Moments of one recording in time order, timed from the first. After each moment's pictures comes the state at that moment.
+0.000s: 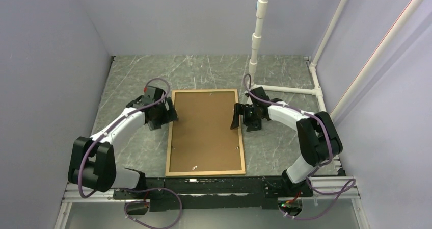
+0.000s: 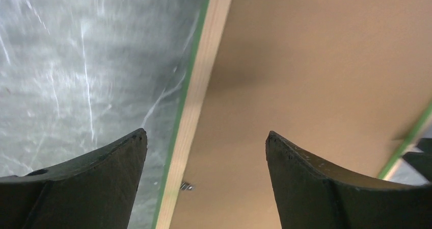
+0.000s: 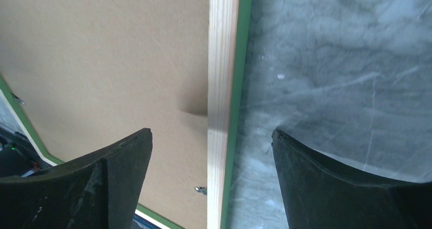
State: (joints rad) left arm -0.27 1.35 0.90 -0.56 0.00 -0.64; right arm 0.39 1.63 0.91 -0.41 -0.31 0.46
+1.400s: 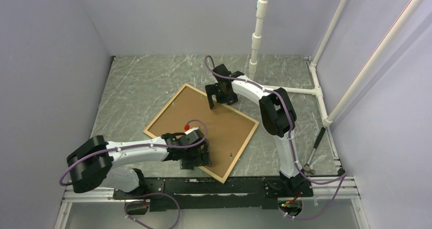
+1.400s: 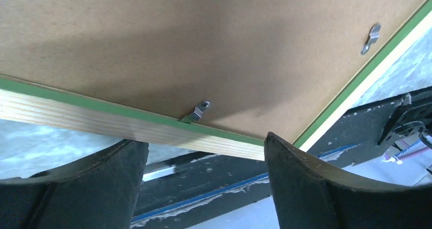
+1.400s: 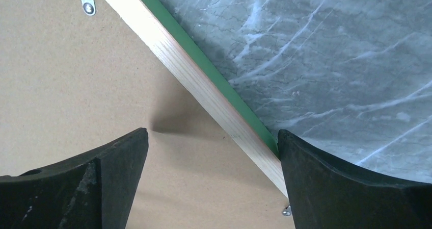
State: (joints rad) left arm -1.04 1.28 0.62 -0.46 0.00 -1.14; right arm 0.57 2.20 1.74 -0.70 -0.07 0.33
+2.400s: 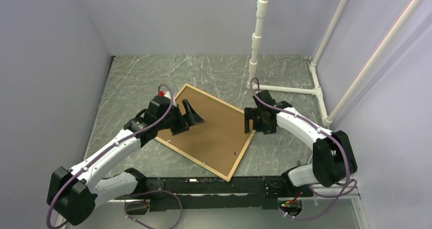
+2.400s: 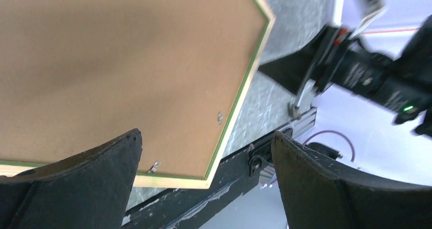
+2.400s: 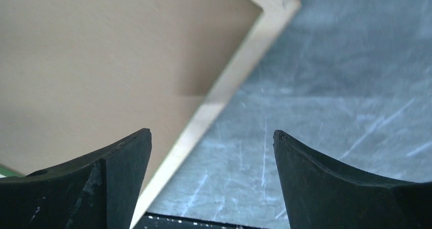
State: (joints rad) left arm -0.59 1.04 0.71 -0.31 0.24 -0.96; right arm 0.44 1.43 0.91 -0.68 0.01 0.43
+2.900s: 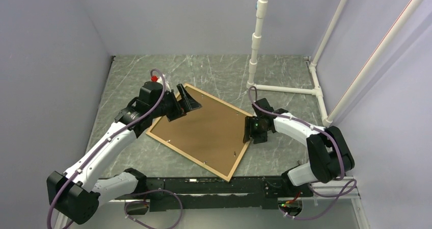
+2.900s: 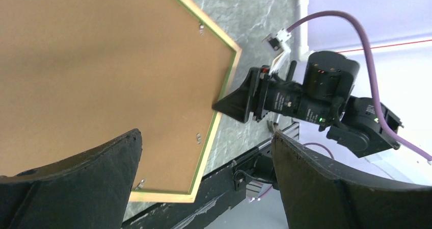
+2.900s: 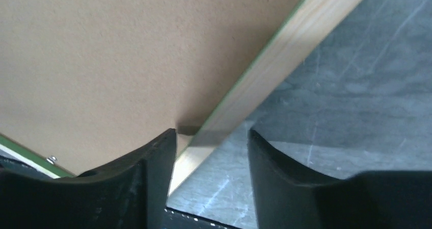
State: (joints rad) left arm -0.49 1.06 0.96 -0.42 0.26 -0.88; right arm 0.43 1.42 0.72 -0.54 -0.17 0.50
